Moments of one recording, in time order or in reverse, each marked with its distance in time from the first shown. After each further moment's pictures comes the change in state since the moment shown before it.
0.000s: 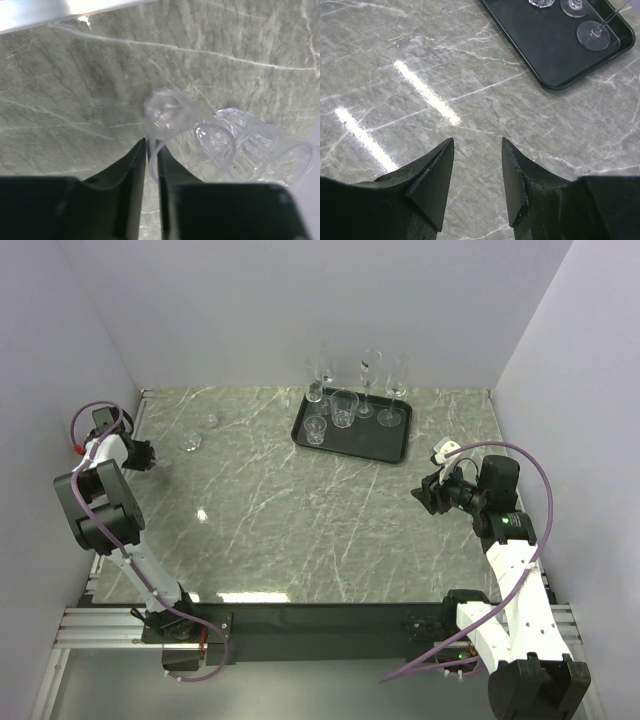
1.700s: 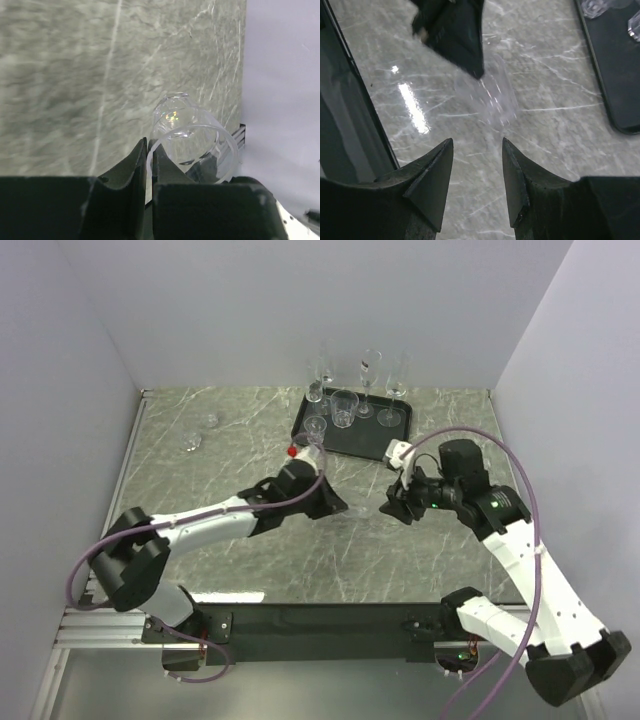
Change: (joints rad) left arm -1.255 -0.390 -0.448 0.510 0.111 0.025; right arm 0.414 0.102 0.283 -0.320 0.108 -0.002
